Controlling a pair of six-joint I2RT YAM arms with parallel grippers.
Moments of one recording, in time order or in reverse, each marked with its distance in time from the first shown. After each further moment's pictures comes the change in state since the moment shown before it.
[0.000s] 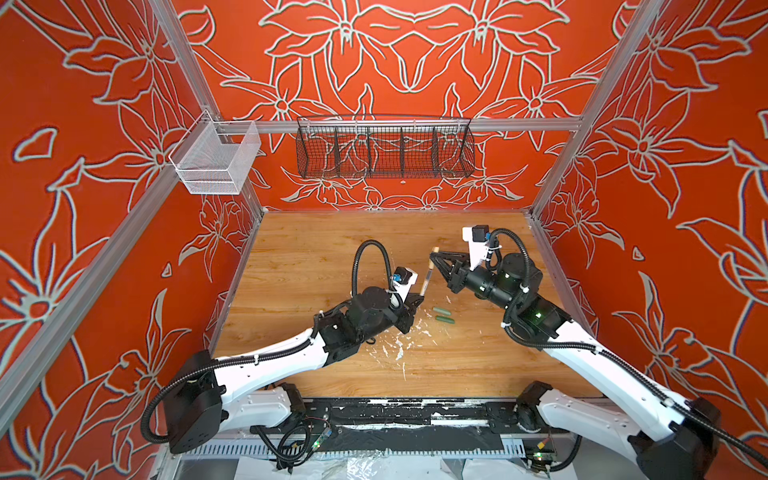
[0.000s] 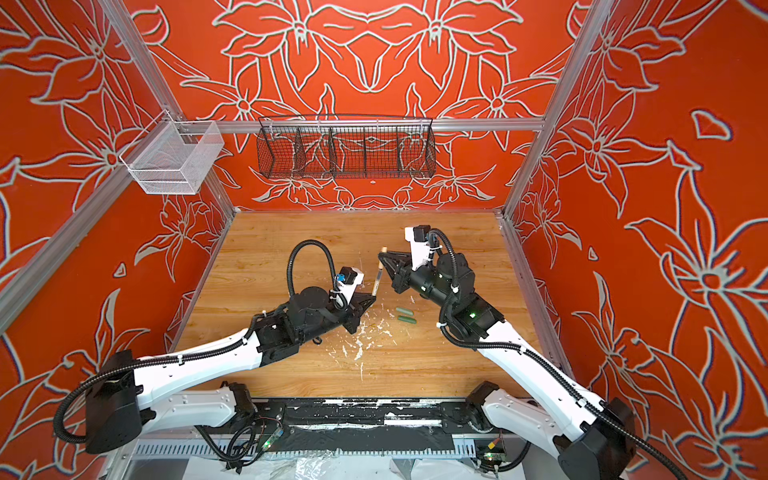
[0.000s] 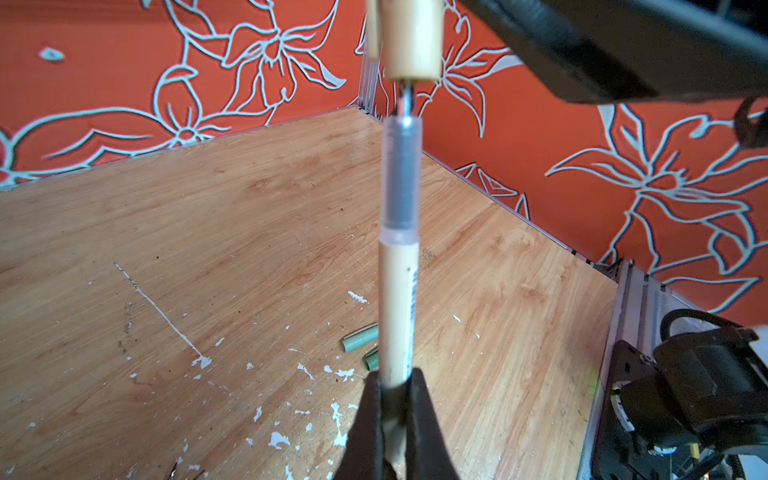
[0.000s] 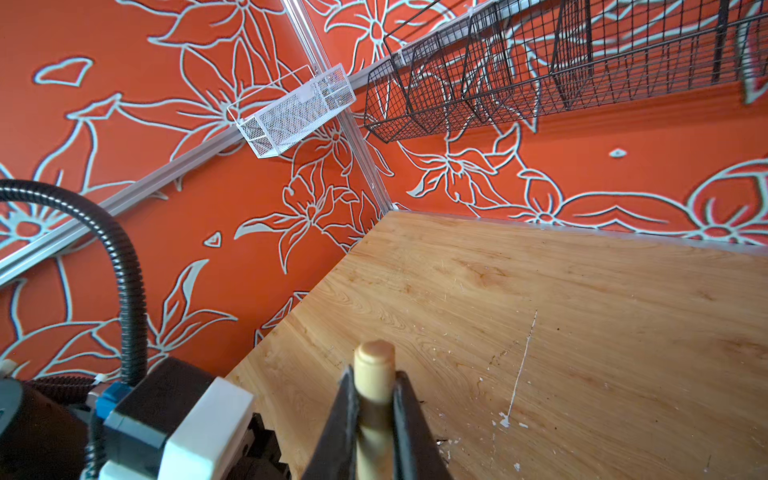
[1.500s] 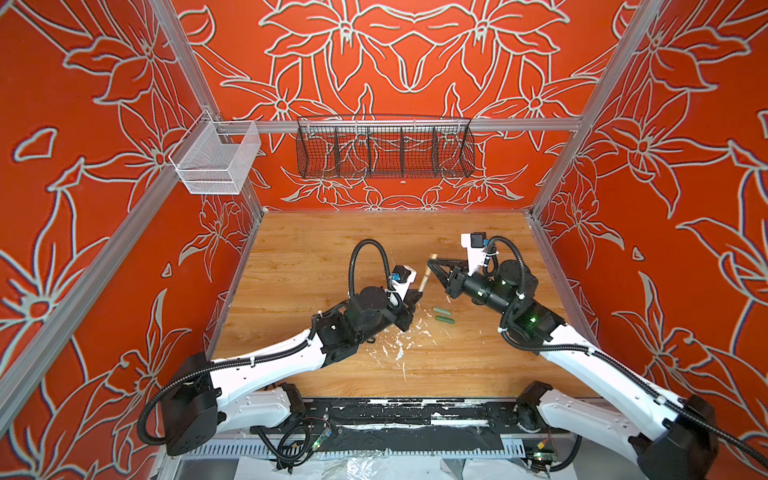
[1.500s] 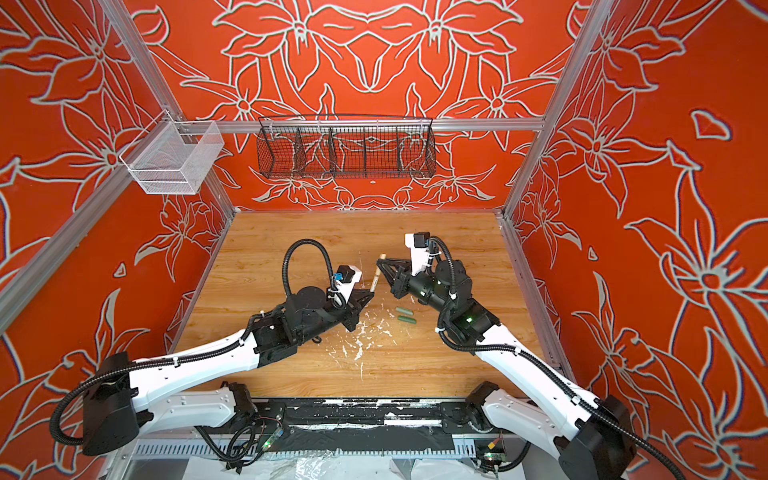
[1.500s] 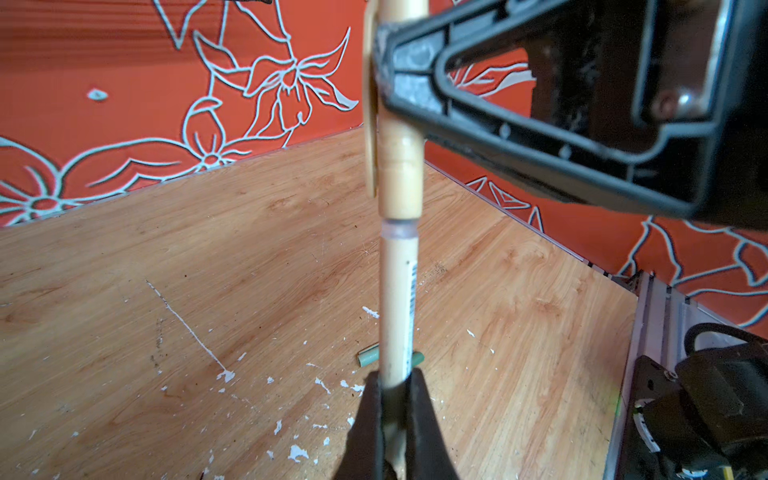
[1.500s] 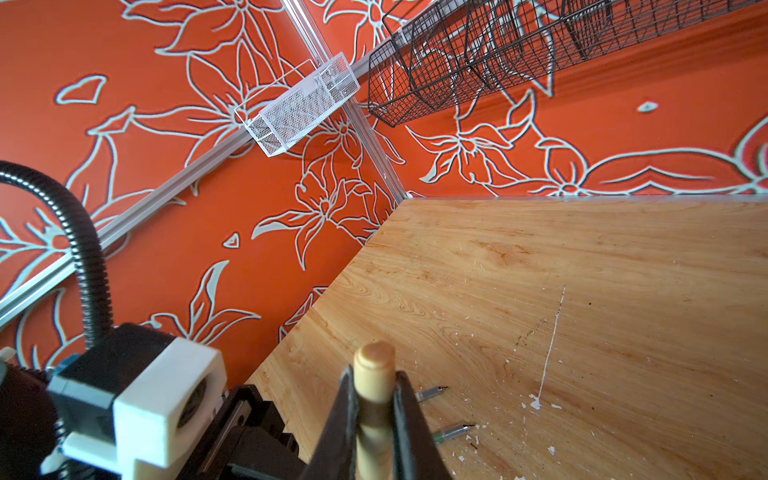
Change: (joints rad) left arm -0.002 -0.018 0.012 0.006 -0.058 0.038; right arm 0.000 -0.013 -0.087 0.084 -0.028 0.096
